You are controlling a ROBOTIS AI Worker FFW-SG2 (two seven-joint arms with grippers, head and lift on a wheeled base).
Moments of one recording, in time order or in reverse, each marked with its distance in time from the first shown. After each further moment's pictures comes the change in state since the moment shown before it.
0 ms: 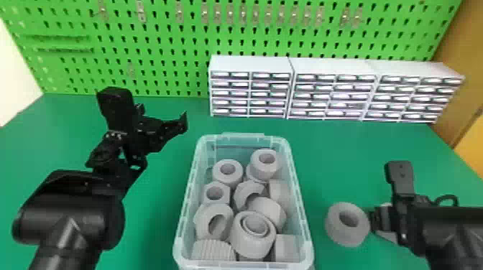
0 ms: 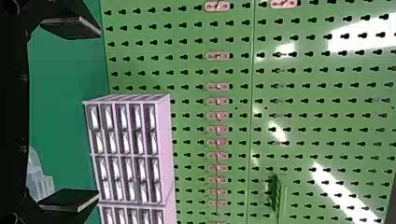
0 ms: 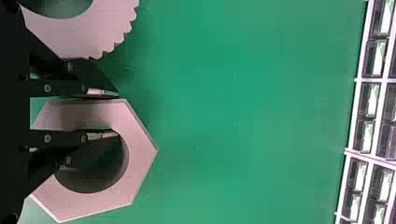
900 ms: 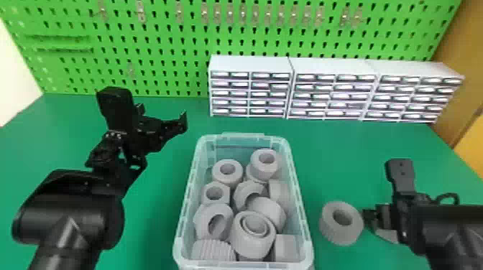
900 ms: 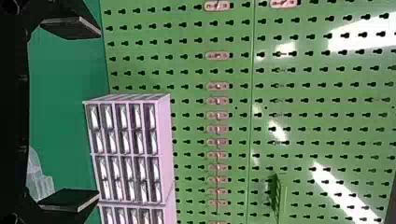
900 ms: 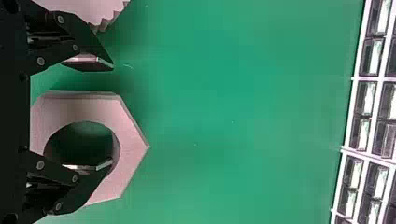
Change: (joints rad) left arm -0.001 0.000 0.003 0.000 -0.002 0.001 -0.006; right arm -0.001 -0.004 0.006 -0.013 0.015 -0.004 0.000
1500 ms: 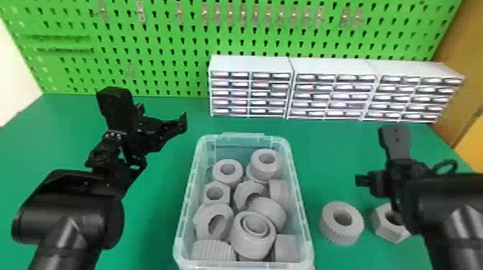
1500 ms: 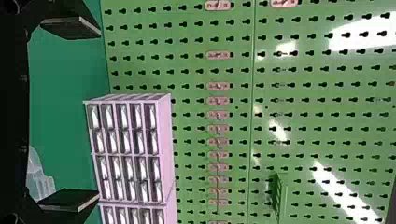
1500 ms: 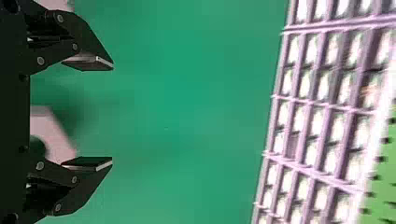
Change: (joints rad) left arm 0.000 0.000 0.001 0.000 -0.001 0.002 -0.002; right arm -0.047 -0.002 0.090 -0.175 0.037 0.040 0.000
